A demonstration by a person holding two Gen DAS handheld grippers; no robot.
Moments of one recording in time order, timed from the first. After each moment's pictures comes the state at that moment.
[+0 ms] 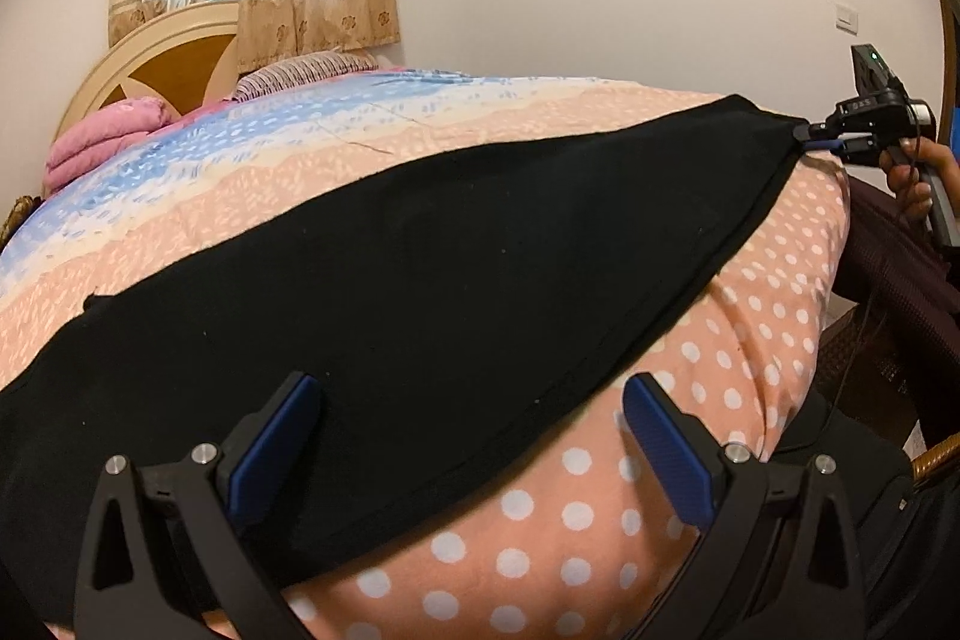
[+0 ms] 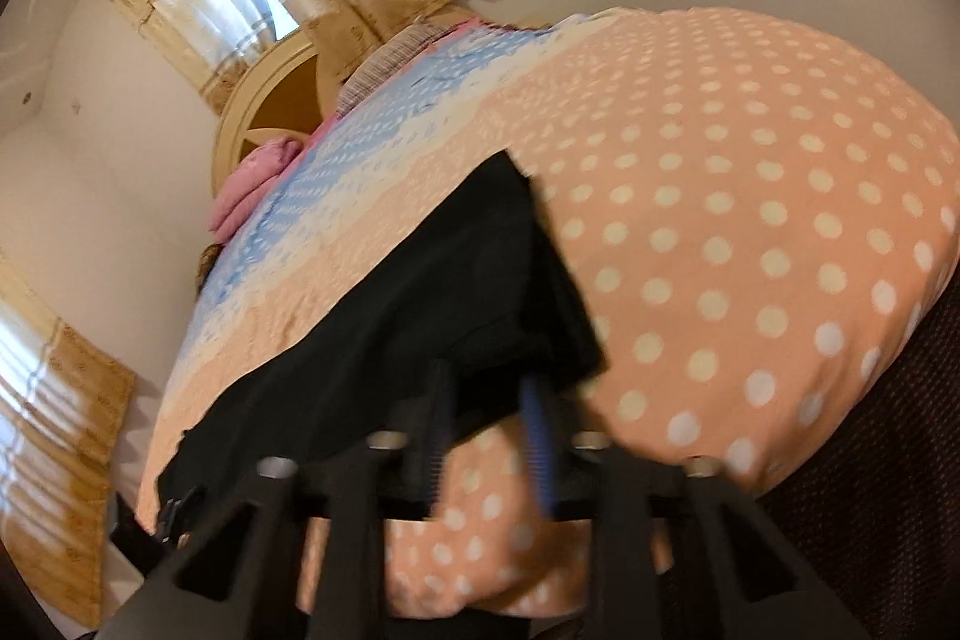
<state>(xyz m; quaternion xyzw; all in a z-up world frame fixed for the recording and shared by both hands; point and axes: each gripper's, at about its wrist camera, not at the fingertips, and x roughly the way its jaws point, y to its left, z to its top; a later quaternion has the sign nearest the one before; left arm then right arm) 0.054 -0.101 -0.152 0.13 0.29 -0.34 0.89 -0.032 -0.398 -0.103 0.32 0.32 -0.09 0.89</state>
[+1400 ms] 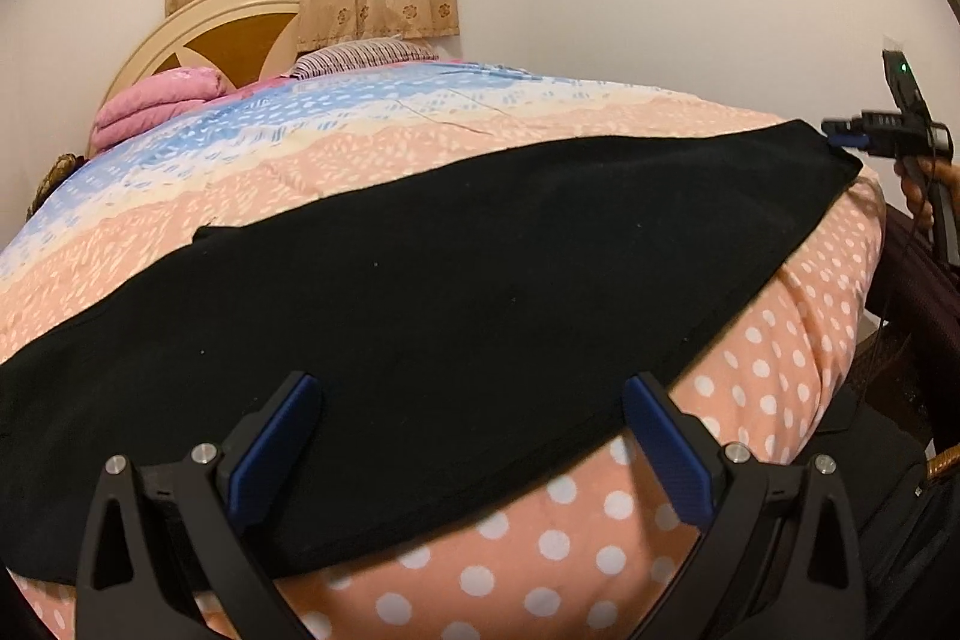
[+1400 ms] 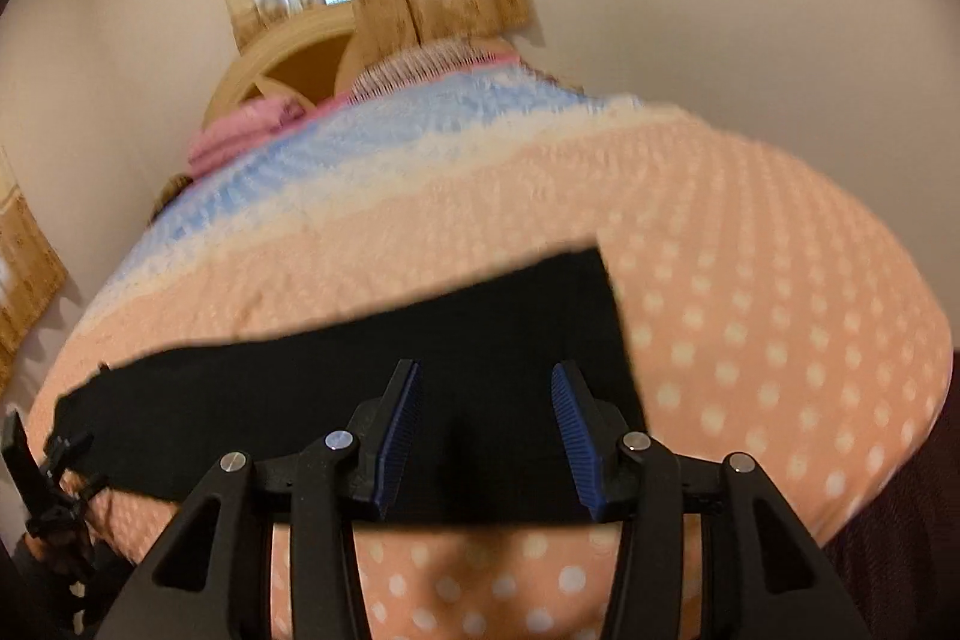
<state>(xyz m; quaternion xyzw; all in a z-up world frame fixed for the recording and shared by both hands) 0.067 -0.045 -0.154 0.09 0.30 -0.29 0.90 0.001 -0.375 -0.068 0.15 0.30 -0.11 0.93</state>
